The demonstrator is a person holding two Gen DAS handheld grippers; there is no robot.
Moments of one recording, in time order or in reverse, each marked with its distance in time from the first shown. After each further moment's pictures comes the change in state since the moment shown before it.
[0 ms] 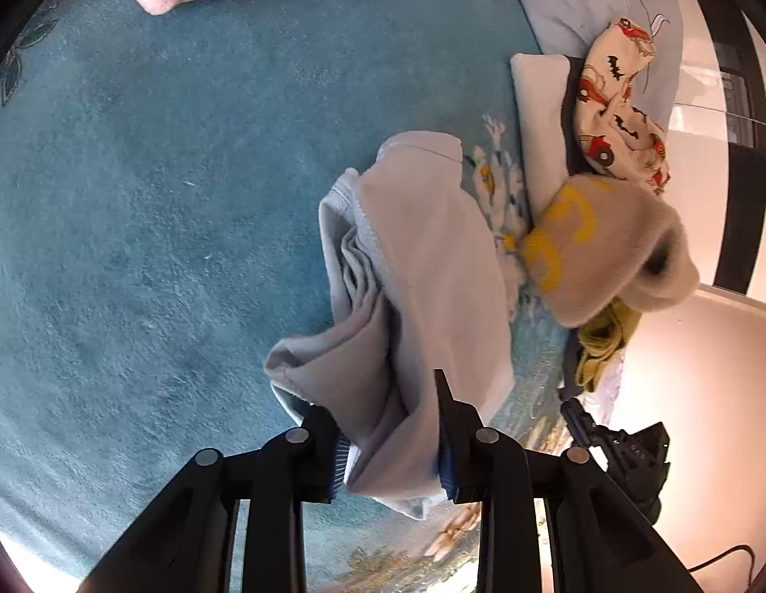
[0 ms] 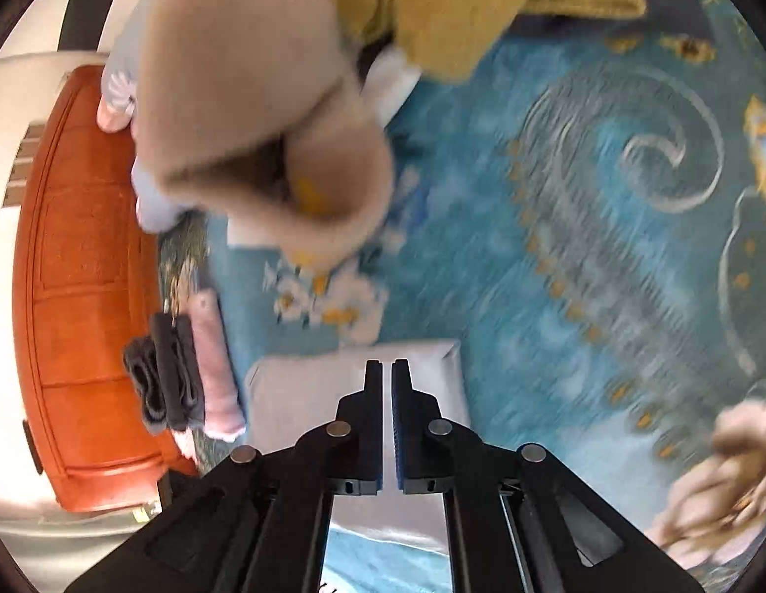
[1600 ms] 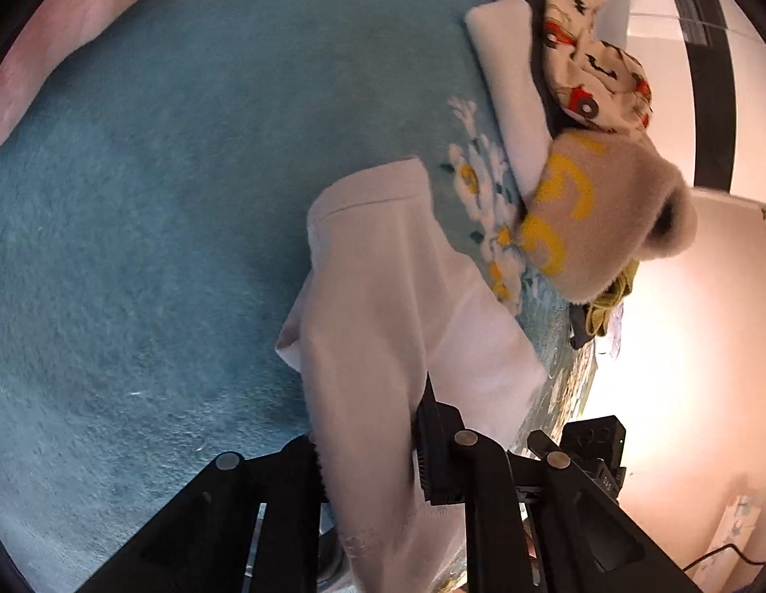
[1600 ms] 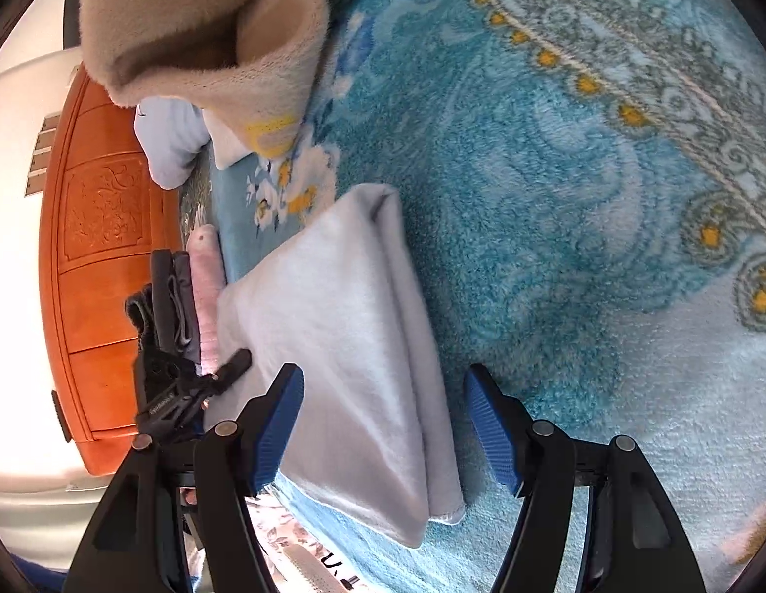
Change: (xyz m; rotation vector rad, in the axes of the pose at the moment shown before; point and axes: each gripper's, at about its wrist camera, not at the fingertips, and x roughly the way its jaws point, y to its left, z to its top) left arm 0.074 -0.036 0.057 0.229 0.156 -0.068; right arm 0.083 -0.039 -0.076 0.014 0.136 0.201
